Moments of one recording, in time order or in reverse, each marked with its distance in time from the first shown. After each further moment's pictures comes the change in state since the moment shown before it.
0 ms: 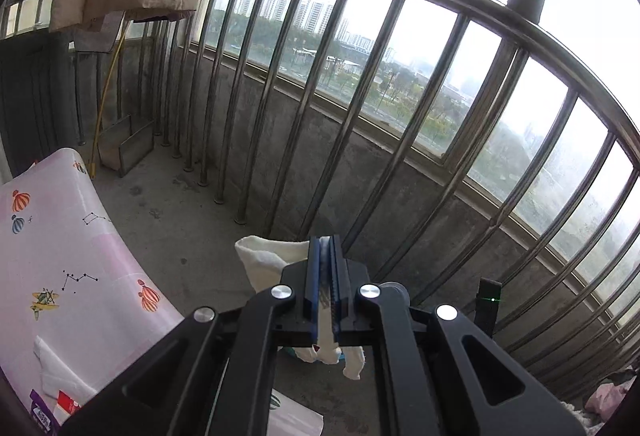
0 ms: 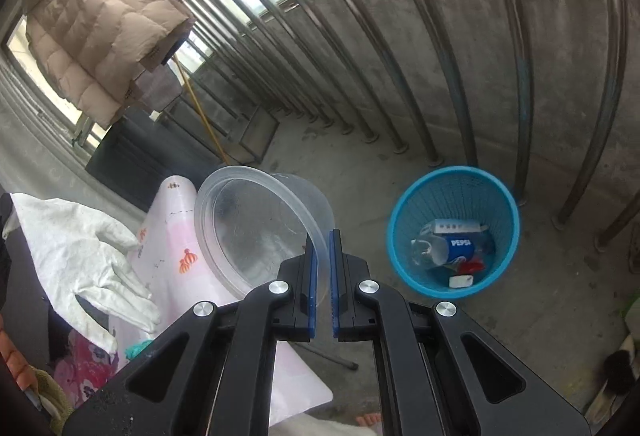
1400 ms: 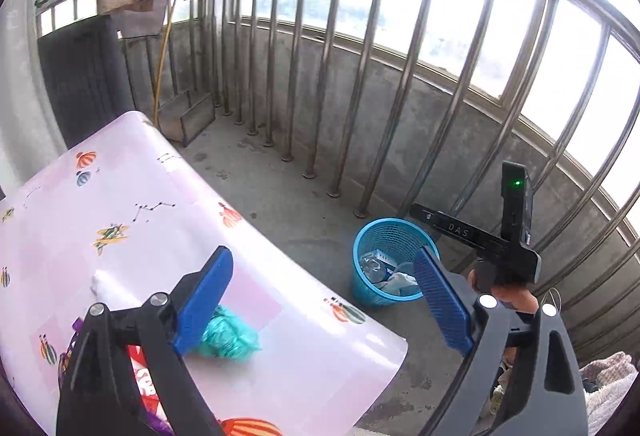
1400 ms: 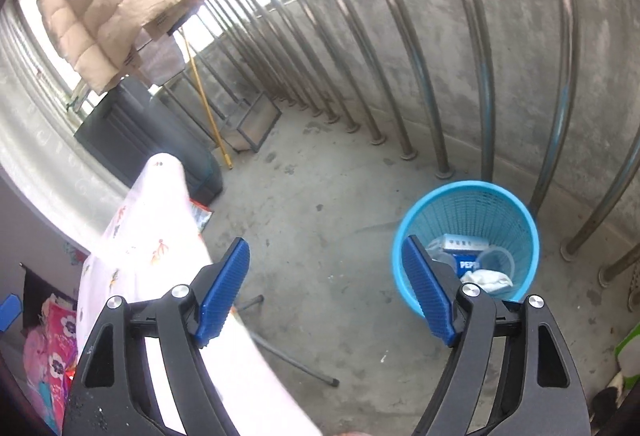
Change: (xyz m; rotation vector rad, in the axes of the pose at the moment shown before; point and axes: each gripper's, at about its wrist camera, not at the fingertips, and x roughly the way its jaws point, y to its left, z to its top) left arm -0.068 0.030 -0.087 0.001 0.062 0.290; right arm 0.024 0.083 -0.023 -0.245 -0.024 0.069
